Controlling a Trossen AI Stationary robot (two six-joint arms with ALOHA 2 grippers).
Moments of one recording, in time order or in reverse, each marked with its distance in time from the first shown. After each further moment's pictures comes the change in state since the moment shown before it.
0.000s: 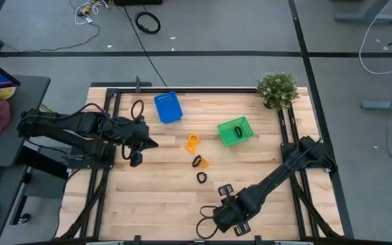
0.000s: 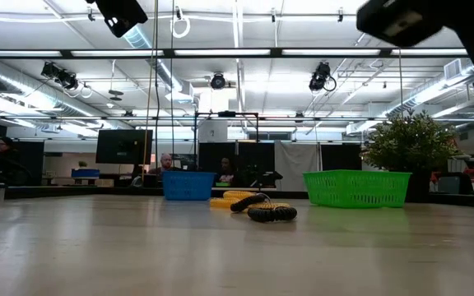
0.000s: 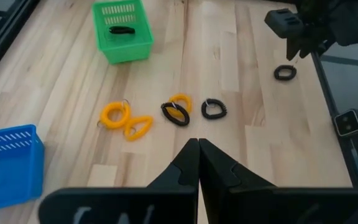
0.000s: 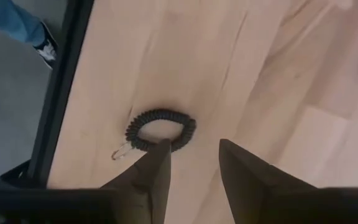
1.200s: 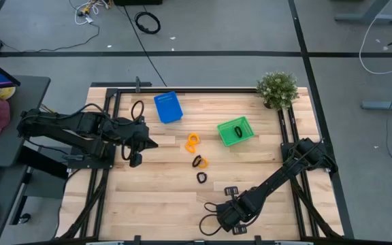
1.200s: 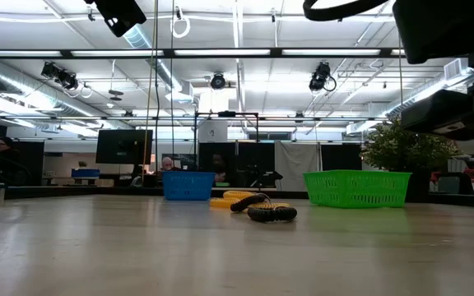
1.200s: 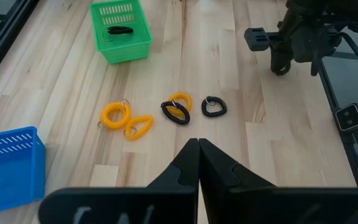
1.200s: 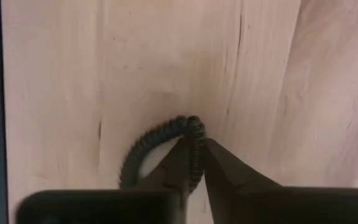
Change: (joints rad) left arm -0.003 0.000 0.000 -0.004 0.000 0.022; right arm 0.024 0.017 -0.274 0.303 0.008 0.248
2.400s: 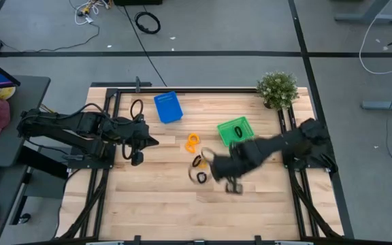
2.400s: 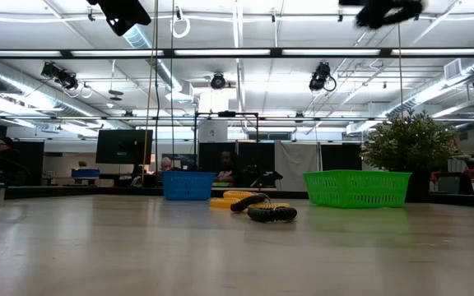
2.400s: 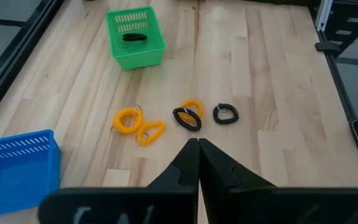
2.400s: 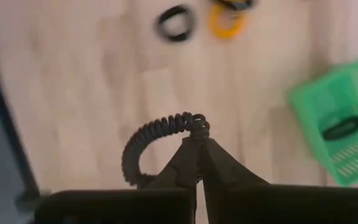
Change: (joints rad) left arm 0.001 0.000 0.000 0.016 -0.054 0.000; right arm -0.326 -0.204 0.505 -0.774 0.060 -0.020
